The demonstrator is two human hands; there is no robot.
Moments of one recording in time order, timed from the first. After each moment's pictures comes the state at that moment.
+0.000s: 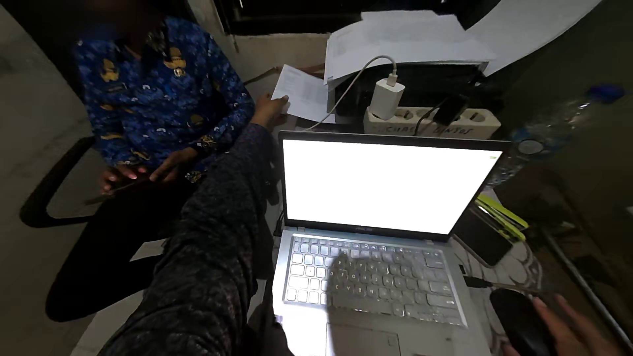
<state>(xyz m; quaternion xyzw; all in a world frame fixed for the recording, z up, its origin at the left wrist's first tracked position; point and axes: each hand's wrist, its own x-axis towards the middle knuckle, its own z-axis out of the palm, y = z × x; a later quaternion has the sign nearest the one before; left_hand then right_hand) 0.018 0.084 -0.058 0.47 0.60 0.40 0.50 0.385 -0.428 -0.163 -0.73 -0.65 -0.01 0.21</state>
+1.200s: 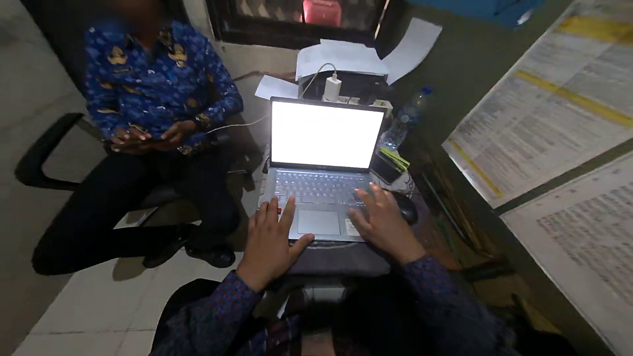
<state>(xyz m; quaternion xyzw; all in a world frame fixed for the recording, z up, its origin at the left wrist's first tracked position) -0.012 -0.367 -0.167 0.83 0.53 0.17 0.05 0.286 -0.395 -0.134 -0.70 -0.70 -0.02 0.15</state>
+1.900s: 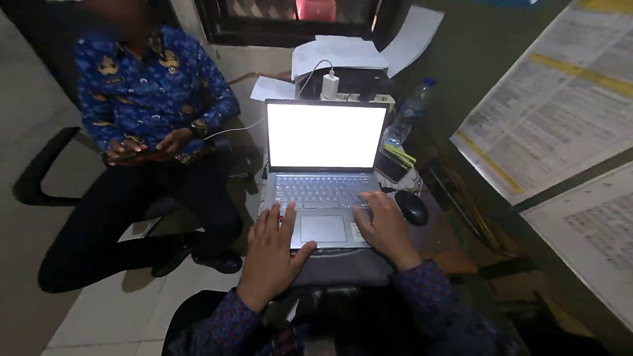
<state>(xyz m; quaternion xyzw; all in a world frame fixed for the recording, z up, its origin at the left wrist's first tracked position) -0.015 -0.368 -0.170 0.83 0.53 0.19 0.05 0.276 -0.385 -0.159 -0.71 -0.66 -0.01 0.25</state>
